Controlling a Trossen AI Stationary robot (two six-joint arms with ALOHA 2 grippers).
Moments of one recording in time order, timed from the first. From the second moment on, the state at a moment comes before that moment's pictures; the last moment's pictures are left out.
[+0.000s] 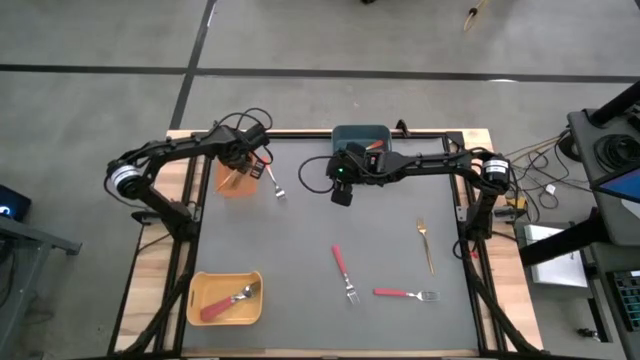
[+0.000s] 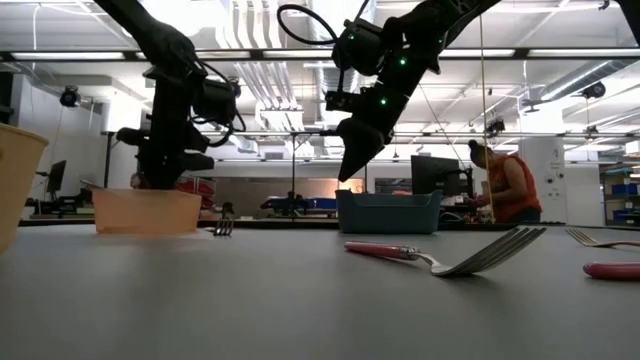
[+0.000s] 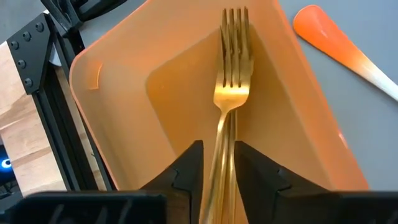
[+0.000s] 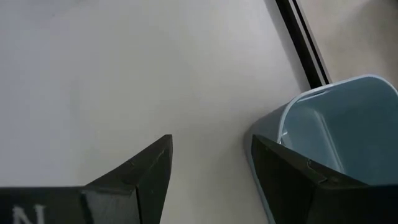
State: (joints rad) left arm 0.71 1.53 0.97 -0.92 -0.40 -0.46; right arm -0.26 1.81 1.30 -0.42 0.26 -0.12
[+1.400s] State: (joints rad) left arm 0.16 1.26 1.00 -0.91 -0.58 -0.63; right arm -0.26 1.81 1.30 -0.32 0.26 -0.21
